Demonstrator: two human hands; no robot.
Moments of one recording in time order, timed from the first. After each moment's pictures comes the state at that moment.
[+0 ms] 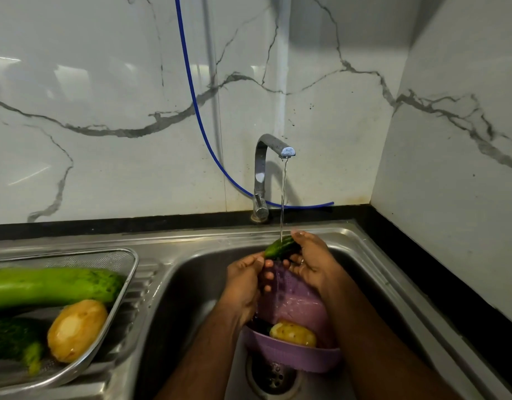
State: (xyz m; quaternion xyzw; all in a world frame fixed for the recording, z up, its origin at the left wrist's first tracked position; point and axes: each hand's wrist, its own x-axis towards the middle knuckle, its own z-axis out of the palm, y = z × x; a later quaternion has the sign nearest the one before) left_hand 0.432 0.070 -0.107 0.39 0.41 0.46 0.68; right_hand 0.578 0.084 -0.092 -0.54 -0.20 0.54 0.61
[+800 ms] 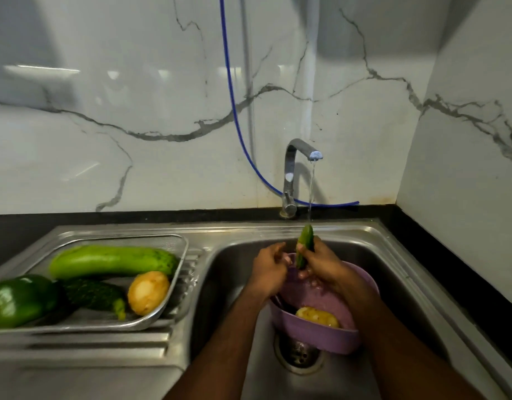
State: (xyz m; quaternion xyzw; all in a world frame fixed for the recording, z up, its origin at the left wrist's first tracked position) left_hand 0.404 0.053 -0.093 0.64 0.49 0.39 0.44; right_hand 0.556 0.060 -0.103 -0.64 -0.49 0.42 0.42
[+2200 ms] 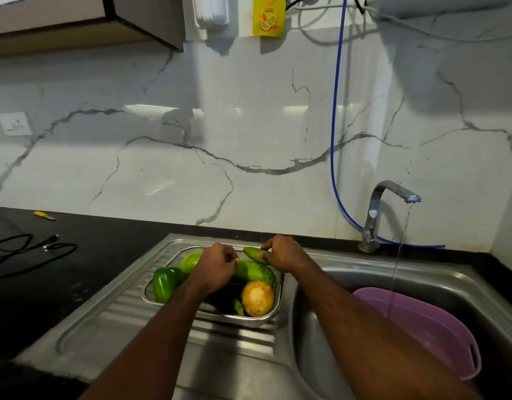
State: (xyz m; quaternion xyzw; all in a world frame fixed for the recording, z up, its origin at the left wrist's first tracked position) left_hand 0.111 0.032 -0.008 0.71 0.61 0.34 0.11; right_hand 0.295 0.093 -0.003 -0.60 -0.76 0.14 0.18
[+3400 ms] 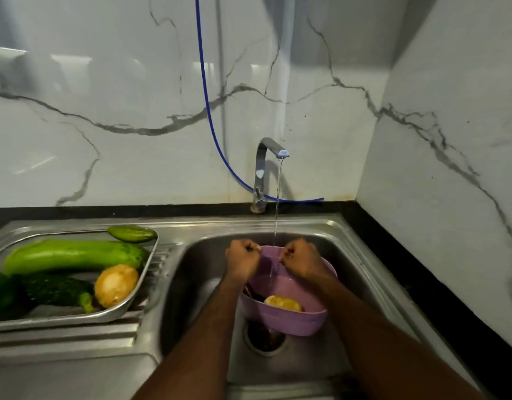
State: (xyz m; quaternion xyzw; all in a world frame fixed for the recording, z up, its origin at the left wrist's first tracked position) left_hand 0.420 0.061 -0.103 0.60 0.57 0.42 0.38; right_hand 0.579 0.040 -0.111 -0.76 -0.58 0.17 0.25
